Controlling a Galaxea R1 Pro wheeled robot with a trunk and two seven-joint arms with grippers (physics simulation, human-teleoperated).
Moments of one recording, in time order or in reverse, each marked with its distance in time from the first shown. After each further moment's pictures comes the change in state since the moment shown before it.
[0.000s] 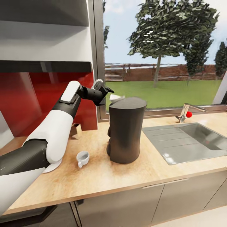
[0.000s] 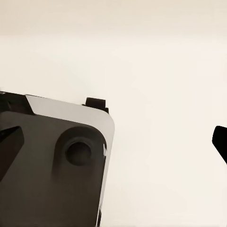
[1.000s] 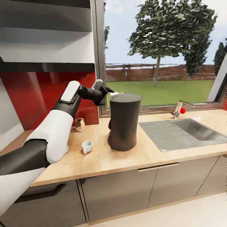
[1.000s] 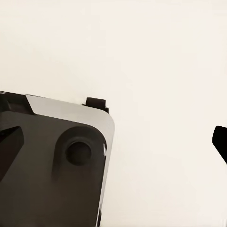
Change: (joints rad) left arm 0.000 0.000 0.000 0.000 0.000 0.000 0.000; right arm 0.000 0.000 0.000 0.000 0.000 0.000 0.001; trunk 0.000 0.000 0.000
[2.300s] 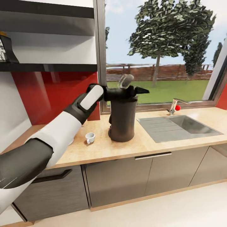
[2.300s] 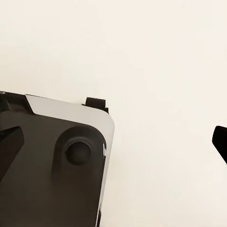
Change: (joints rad) left arm 0.002 -0.001 -0.595 -0.066 0.016 -0.007 -0.811; right arm 0.000 0.000 0.001 0.000 0.000 0.000 -0.001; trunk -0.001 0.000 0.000
